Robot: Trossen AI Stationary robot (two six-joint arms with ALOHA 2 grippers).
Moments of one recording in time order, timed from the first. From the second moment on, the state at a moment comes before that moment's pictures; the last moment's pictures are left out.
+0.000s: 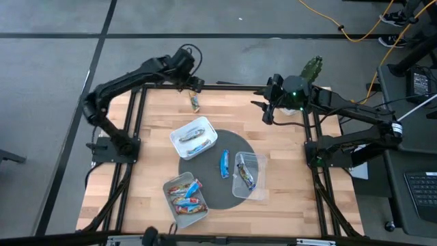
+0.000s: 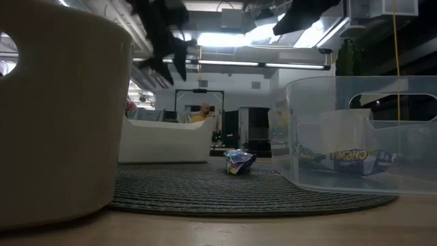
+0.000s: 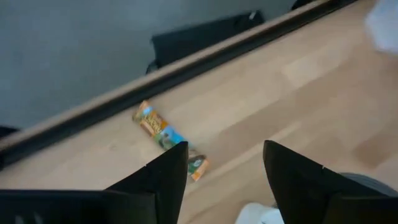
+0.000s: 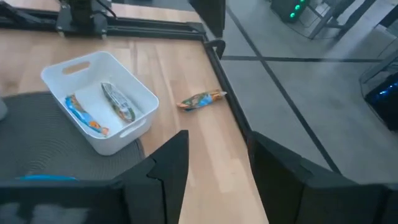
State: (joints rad) left arm 0.66 1.58 1.50 -0.89 -0.07 -0.45; right arm -0.30 1.13 1.14 -0.48 0.10 -0.23
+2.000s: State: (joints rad) left arm 0.77 2.01 1.48 -0.90 -0.03 -0.53; right arm -0.38 1.20 1.14 -0.44 0.02 -0.30
